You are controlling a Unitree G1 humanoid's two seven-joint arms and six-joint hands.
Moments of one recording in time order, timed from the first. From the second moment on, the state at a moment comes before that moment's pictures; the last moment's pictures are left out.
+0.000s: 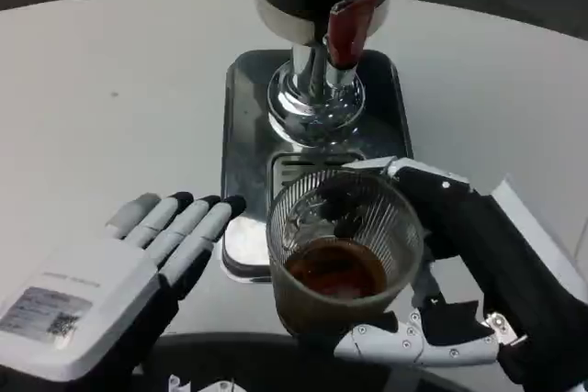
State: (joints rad) left arm 0.36 0.51 0.29 -0.76 0.67 -0.28 -0.35; right arm 0.17 -0.17 0.16 -0.90 -0.29 0.18 0.27
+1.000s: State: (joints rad) left arm 0.35 0.48 0.24 -0.80 0.72 -0.29 -0.35; right arm 0.28 -0.20 0.19 -1.02 -0.29 0.17 0.26
